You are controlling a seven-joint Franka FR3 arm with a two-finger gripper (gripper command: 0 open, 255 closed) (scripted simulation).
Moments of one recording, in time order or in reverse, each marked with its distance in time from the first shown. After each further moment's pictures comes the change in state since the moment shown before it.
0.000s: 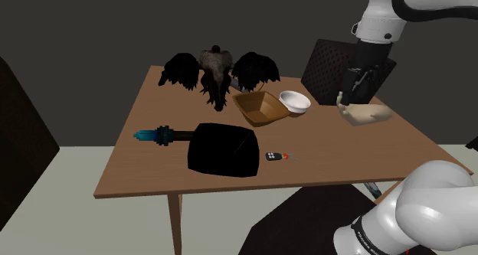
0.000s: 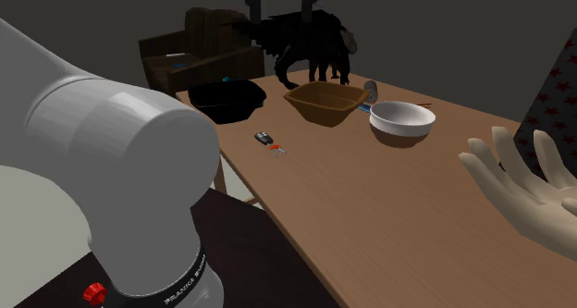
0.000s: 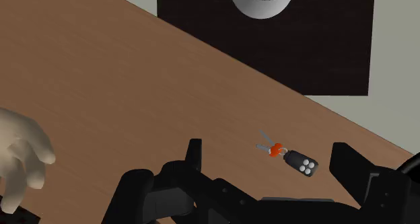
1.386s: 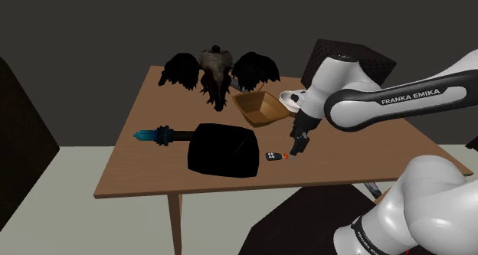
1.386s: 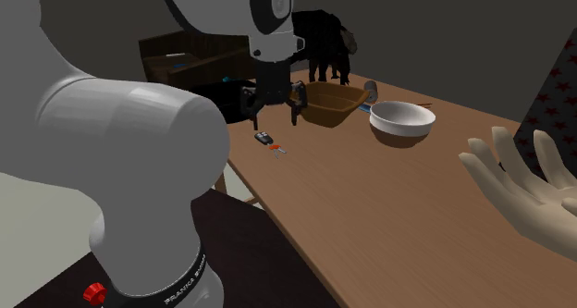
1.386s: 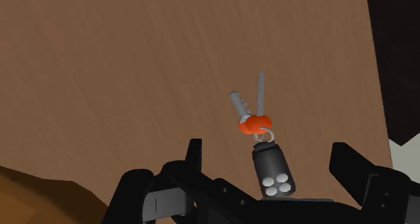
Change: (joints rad) arm 0.258 0.202 -0.187 -0.506 -0.052 0.931 -0.539
